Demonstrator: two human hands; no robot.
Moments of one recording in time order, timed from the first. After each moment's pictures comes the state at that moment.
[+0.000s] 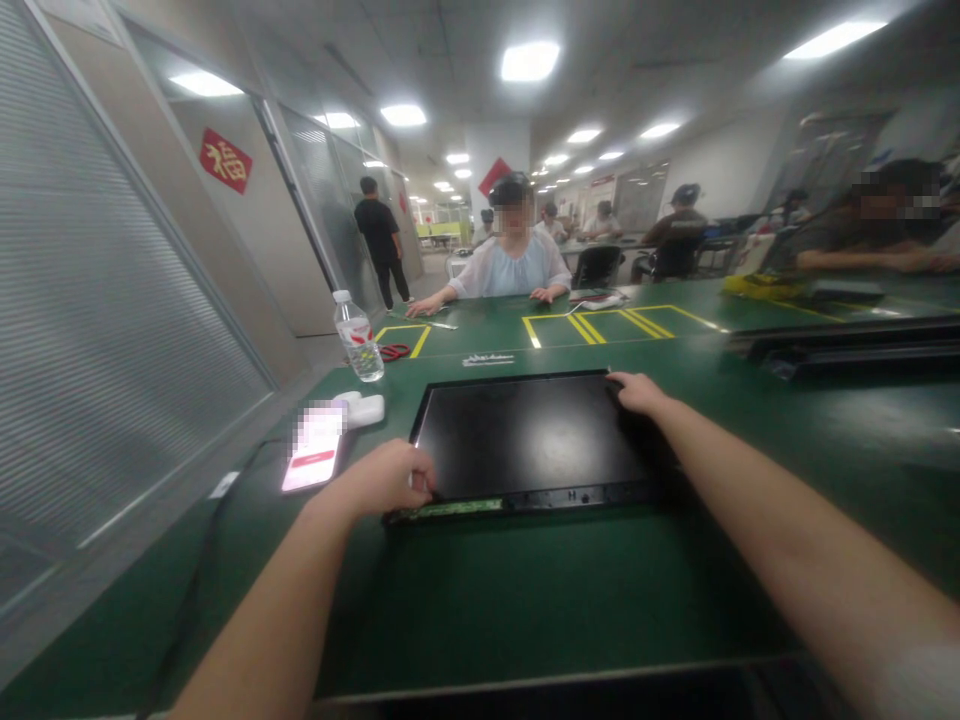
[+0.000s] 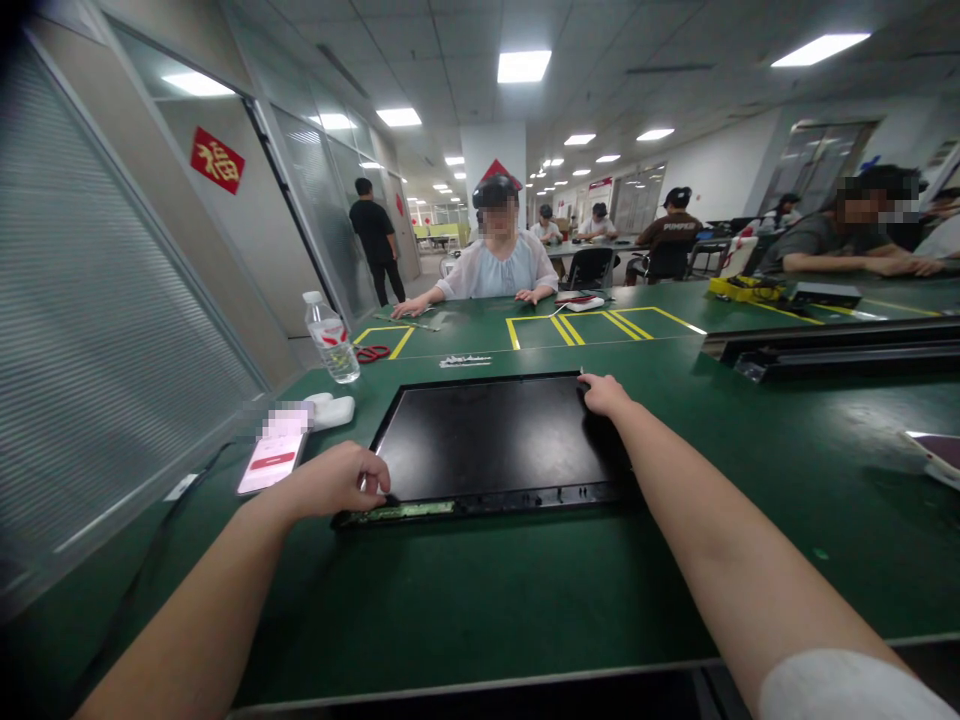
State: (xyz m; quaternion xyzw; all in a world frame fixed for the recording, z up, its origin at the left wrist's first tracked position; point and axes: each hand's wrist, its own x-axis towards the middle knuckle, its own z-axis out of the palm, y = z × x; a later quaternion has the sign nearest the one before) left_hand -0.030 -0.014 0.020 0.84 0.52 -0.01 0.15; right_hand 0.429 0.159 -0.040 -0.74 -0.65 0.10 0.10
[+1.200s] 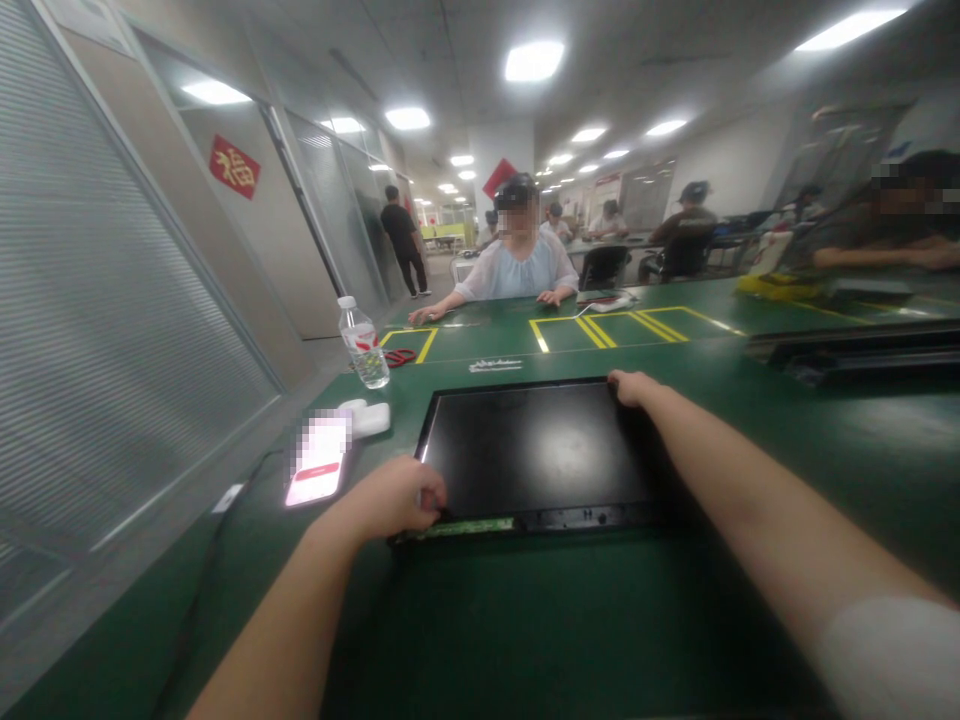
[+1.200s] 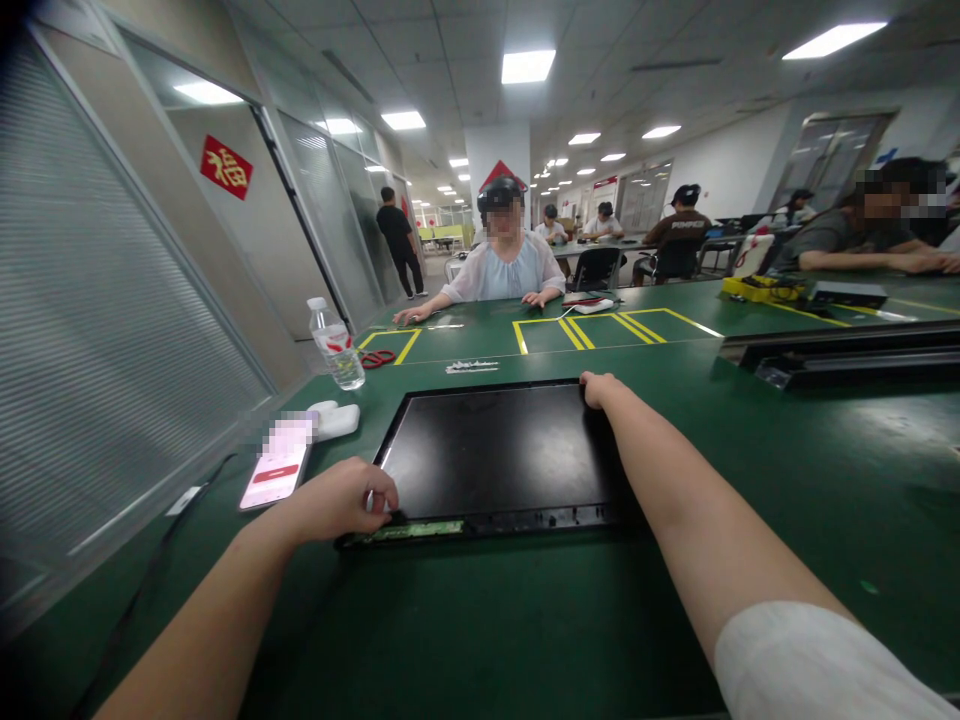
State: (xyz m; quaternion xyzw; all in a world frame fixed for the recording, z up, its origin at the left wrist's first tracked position) left_hand -0.027 -0.018 0.024 0.84 0.51 -0.03 0.16; right_hand 0.405 0.196 -0.028 -0.76 -0.64 0.09 0.00
